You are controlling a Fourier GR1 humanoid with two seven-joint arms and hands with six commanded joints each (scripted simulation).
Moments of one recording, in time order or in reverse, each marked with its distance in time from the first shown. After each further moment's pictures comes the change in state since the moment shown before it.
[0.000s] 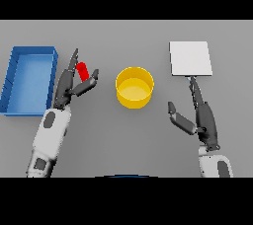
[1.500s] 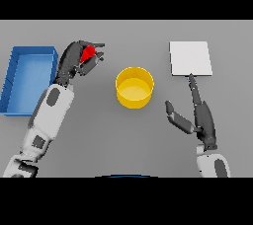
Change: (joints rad) left arm -0.228 0.109 -0.128 0.073 -0.193 0.044 -0.010; right arm -0.013 -0.004 0.020 0.007 0.080 -0.042 -0.021
